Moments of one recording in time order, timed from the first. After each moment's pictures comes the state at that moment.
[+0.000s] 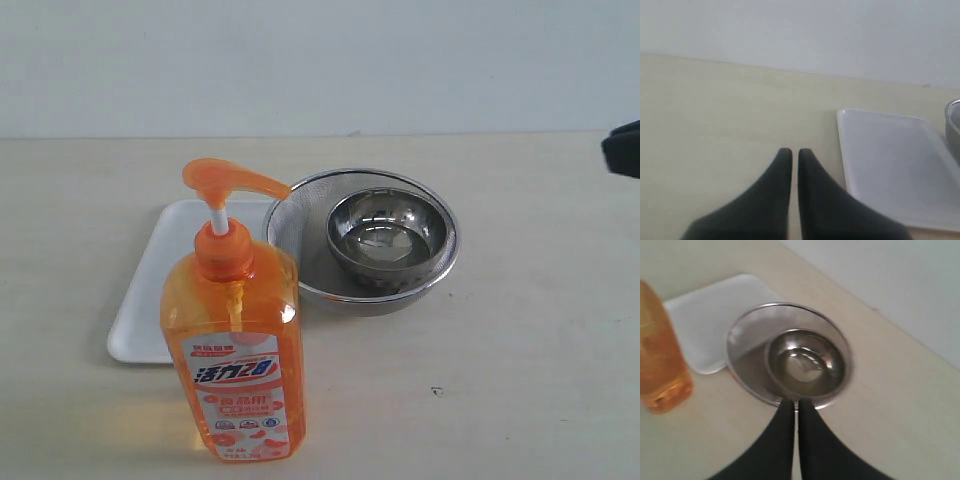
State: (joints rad) left arm 0.07 0.00 0.00 -0.13 0.29 0.04; right arm -0.04 0.84 -0.74 0.89 0.85 -1.34
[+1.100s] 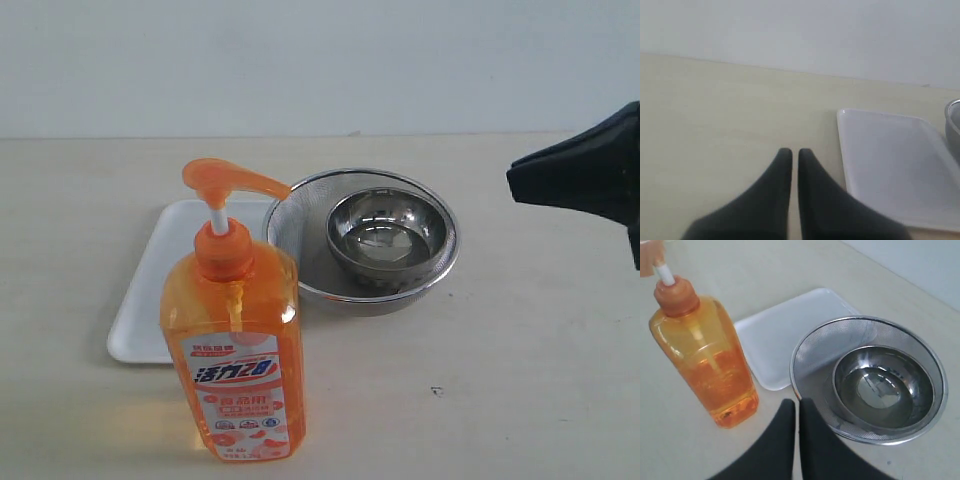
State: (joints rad) left arm 0.07 0.00 0.00 -0.13 0.29 0.04; right arm -0.04 1.06 -0.74 1.14 1.03 -1.55
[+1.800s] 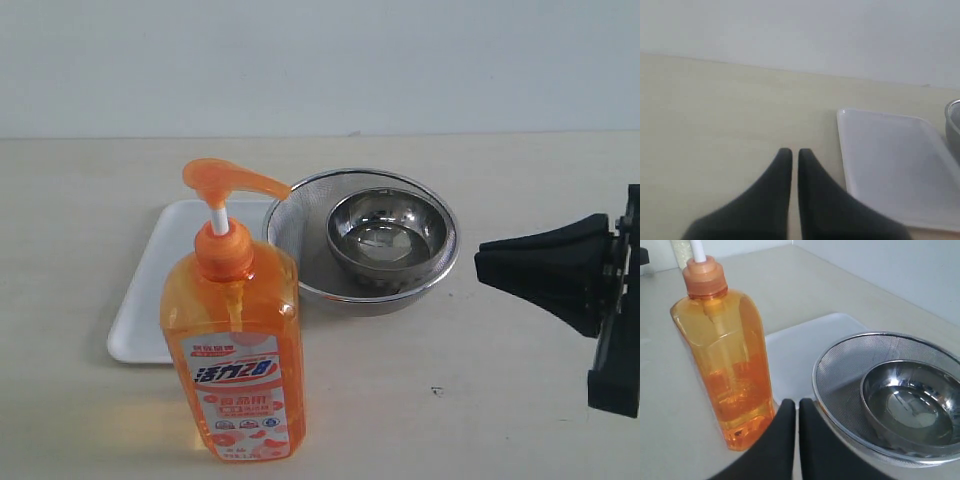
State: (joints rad) left arm 0.07 0.00 0.00 -0.13 0.29 0.04; right arm -0.04 1.06 -0.38 1.58 1.01 -2.11
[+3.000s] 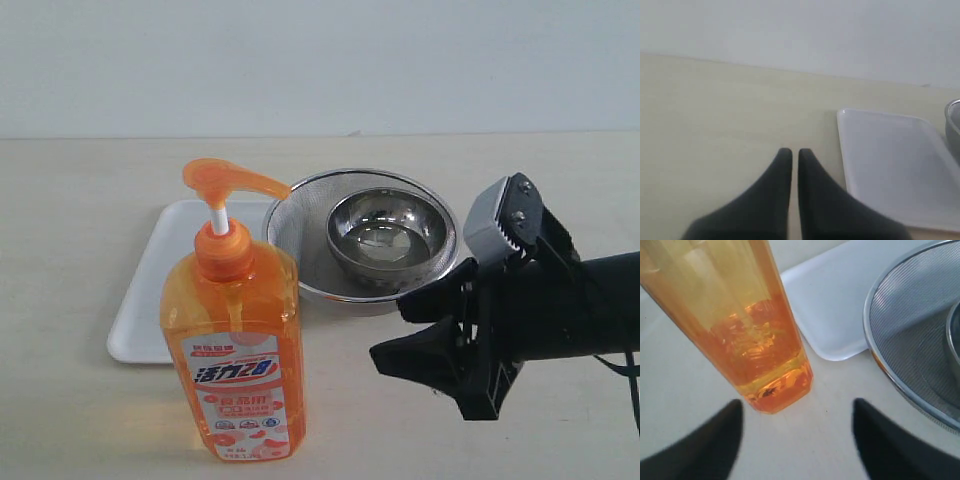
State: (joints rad) left arm 0.07 0.00 0.00 -0.13 0.29 0.04; right arm 0.27 1.48 -0.50 1.64 0.83 -2.12
